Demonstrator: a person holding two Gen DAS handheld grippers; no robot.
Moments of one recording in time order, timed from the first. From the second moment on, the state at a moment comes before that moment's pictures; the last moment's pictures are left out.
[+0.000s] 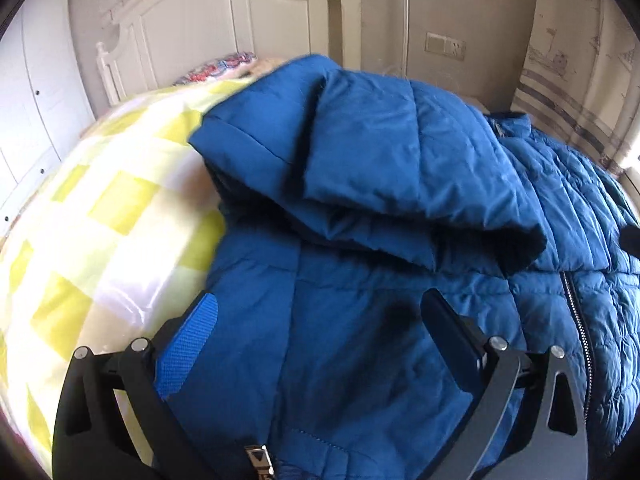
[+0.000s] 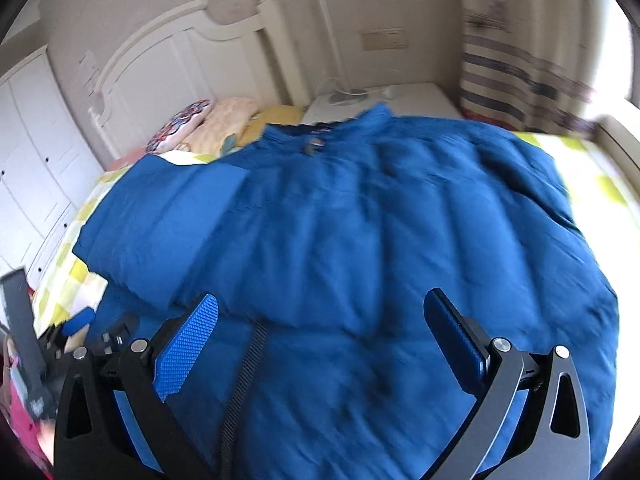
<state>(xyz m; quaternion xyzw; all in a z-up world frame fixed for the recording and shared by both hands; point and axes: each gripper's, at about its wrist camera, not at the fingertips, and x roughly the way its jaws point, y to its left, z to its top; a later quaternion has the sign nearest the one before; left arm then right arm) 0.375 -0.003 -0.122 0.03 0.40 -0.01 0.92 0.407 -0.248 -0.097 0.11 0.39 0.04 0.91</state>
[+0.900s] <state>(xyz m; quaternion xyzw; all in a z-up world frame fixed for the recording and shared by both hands) 0.343 0.096 -0.096 -0.16 0.28 0.11 0.94 0.403 -0.215 -0.031 0.10 0.27 0.08 0.95</state>
